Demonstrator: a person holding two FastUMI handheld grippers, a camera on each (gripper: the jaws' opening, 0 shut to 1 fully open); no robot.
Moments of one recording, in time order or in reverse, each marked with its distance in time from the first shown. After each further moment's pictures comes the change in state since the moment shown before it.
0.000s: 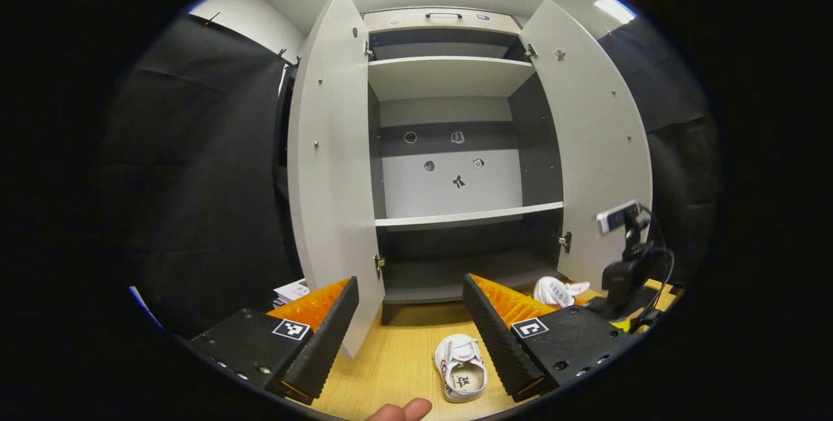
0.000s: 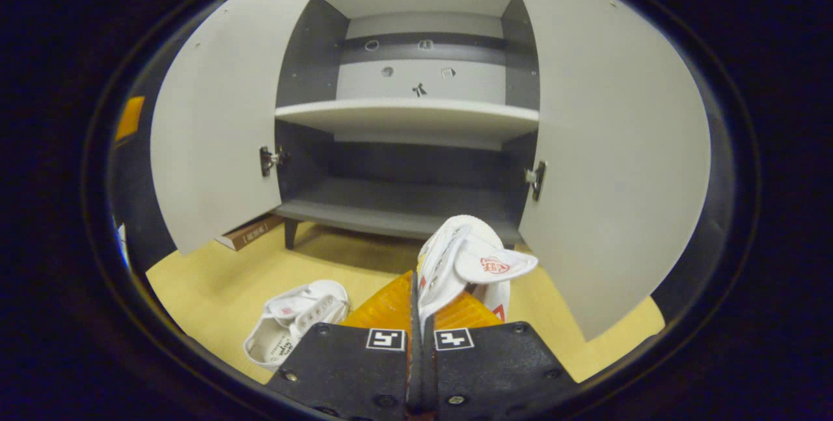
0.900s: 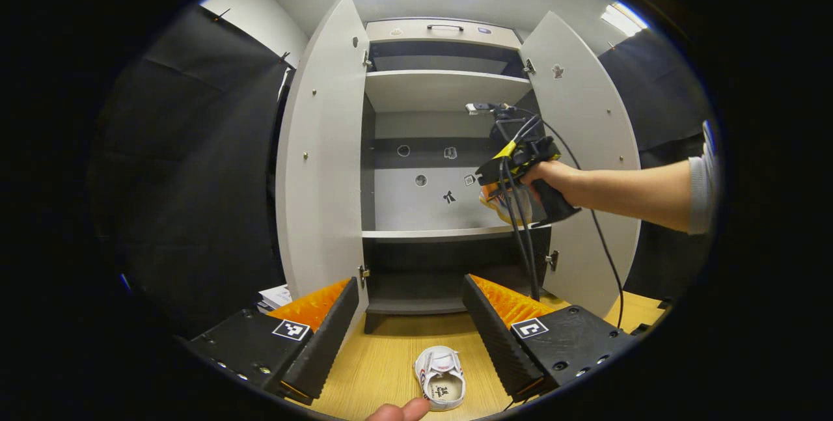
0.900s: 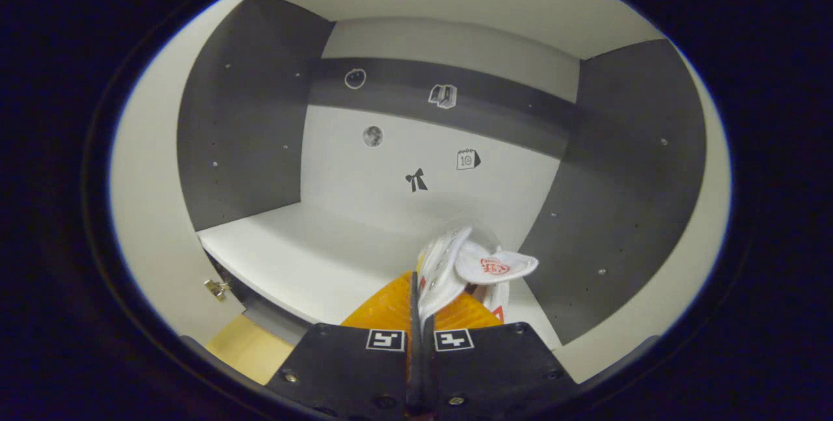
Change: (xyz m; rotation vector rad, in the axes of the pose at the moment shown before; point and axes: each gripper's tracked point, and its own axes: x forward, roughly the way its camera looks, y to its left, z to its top) left arm 0.002 -0.004 0.010 -0.045 -0.037 -0.004; right arm 0.177 -0.025 0.273 -0.157 0.129 -0.025
